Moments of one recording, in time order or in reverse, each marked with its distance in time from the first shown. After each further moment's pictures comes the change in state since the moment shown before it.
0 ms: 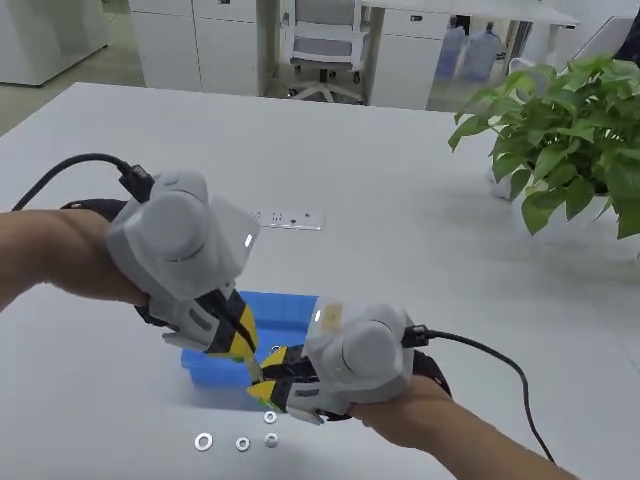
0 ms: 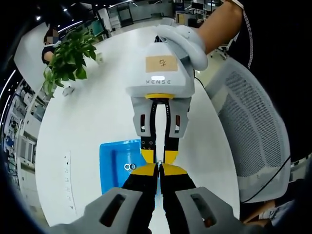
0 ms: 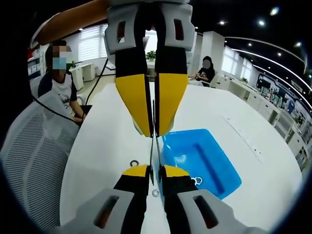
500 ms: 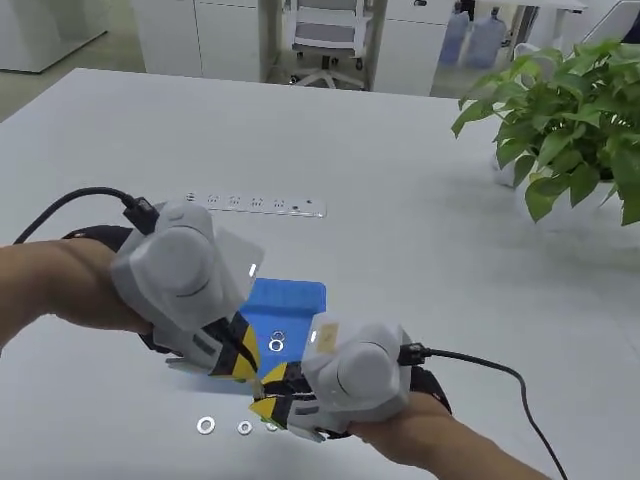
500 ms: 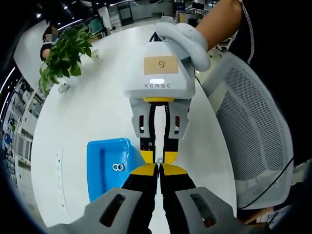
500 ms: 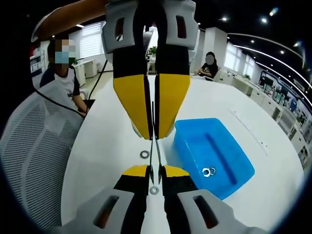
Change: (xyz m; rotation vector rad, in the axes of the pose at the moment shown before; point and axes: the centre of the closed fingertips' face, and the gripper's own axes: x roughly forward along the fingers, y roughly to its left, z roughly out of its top) left arm 0.022 -0.020 -0.008 -0.017 0.003 -0.012; right arm 0.009 0.021 -0.022 -0.004 0.040 0.020
